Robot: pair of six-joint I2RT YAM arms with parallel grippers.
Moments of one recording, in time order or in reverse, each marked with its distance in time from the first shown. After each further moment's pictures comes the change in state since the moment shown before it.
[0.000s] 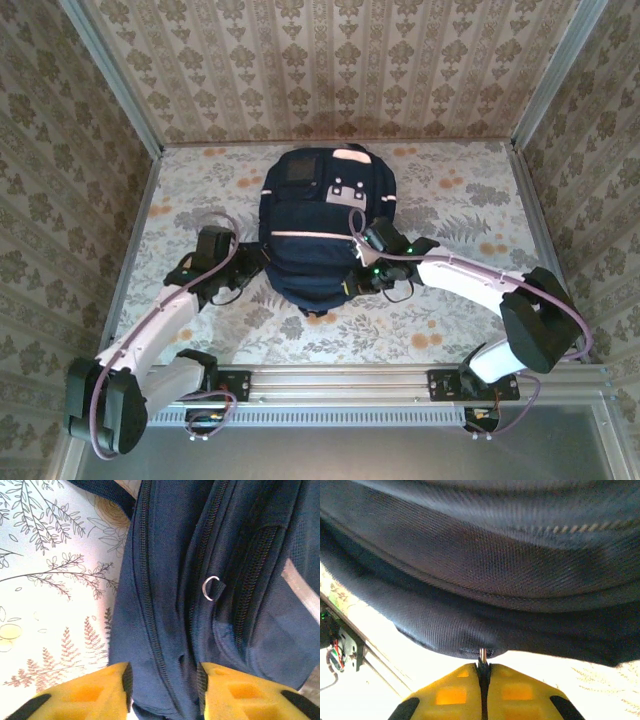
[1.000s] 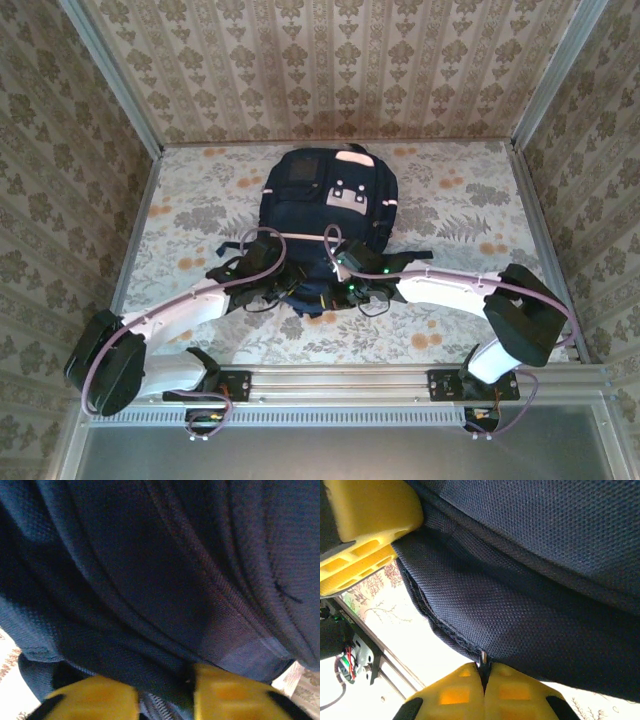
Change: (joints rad) left arm -0.364 0.204 0.012 0.145 -0.109 -0.309; right arm 0.203 0.053 0.001 0.180 0.108 0.161
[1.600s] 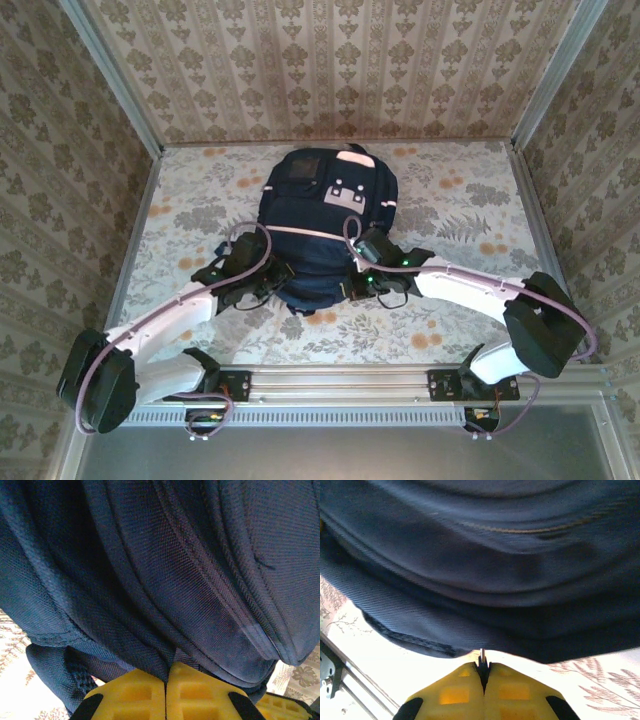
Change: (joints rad) left arm 0.092 -0.099 -0.001 -0.053 0.020 0.075; right arm -0.137 -0.095 -0.040 -0.099 0.073 -0.135
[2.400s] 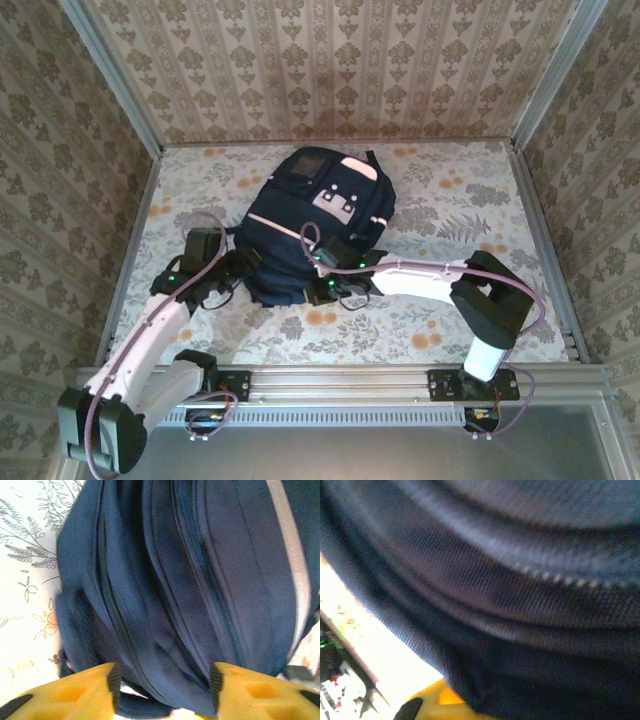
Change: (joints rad) left arm 0.324 -0.230 0.039 -0.266 0.049 0.255; right arm 0.187 0.291 0.215 0.136 -0.028 0.108
